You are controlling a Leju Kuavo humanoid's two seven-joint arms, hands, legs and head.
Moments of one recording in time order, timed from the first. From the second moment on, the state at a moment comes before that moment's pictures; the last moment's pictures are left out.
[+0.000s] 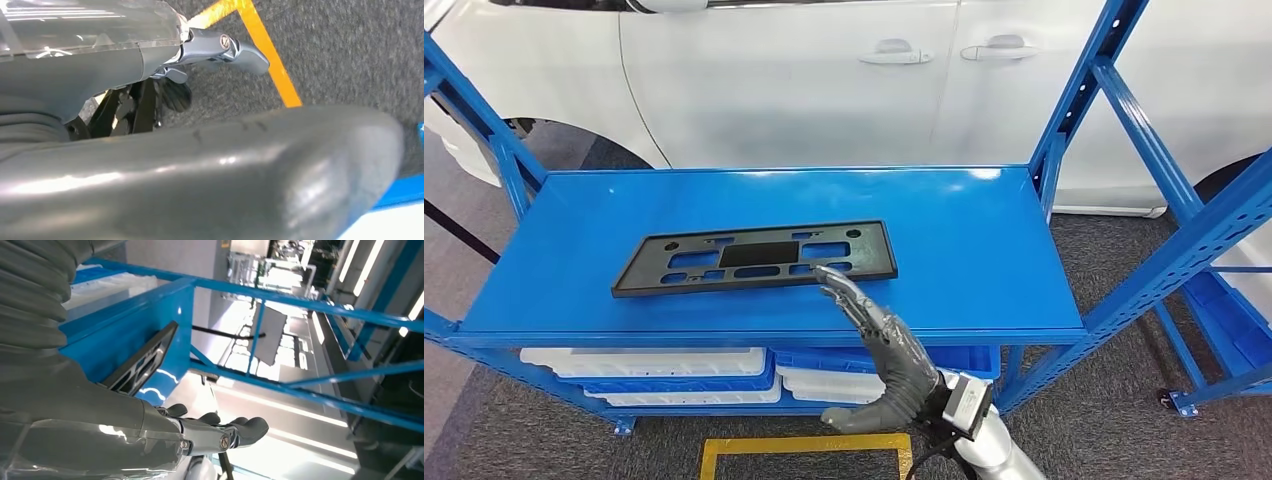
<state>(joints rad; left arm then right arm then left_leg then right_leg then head) -0.09 -0.09 1.27 -0.24 -0.12 0.01 -0.34 -0.15 -0.08 0.53 -1.68 0.03 0.23 -0.52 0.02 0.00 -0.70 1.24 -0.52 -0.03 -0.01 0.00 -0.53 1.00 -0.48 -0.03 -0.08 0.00</state>
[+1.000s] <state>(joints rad) -0.10 -0.09 1.25 -0.23 -0.12 0.02 -0.33 -0.39 0.01 0.77 -1.30 0.96 -0.49 -0.31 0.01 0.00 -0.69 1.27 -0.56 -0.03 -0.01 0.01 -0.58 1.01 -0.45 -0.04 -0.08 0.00</state>
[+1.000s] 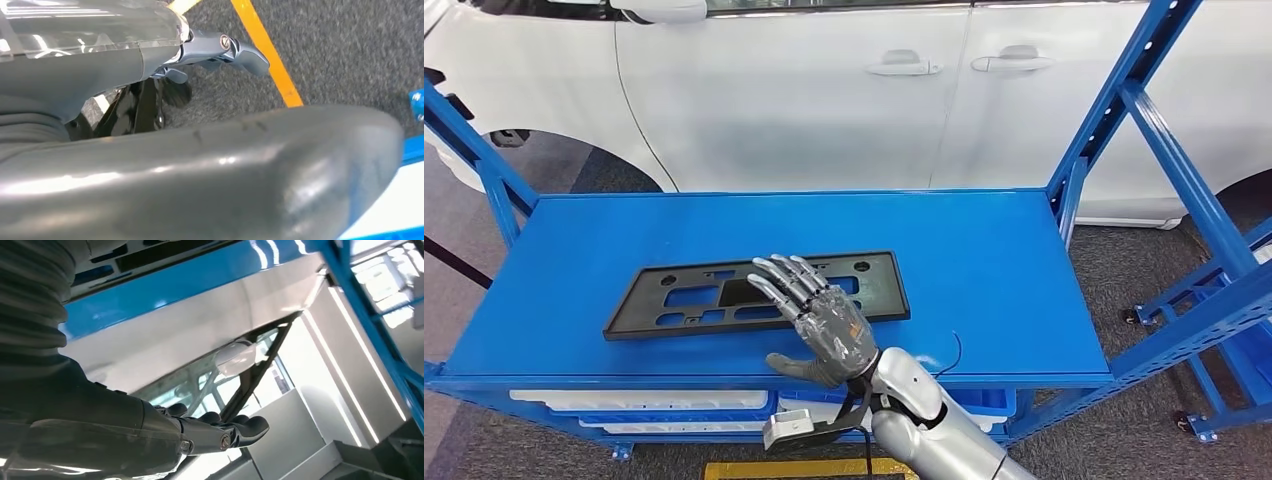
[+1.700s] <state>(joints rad) -0.10 -0.09 1.22 -0.23 -0.12 0.01 -0.33 -0.54 0.13 0.89 -0.80 1.28 -0.58 -0.12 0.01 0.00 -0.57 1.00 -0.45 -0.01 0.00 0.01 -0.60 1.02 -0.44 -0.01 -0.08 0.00</state>
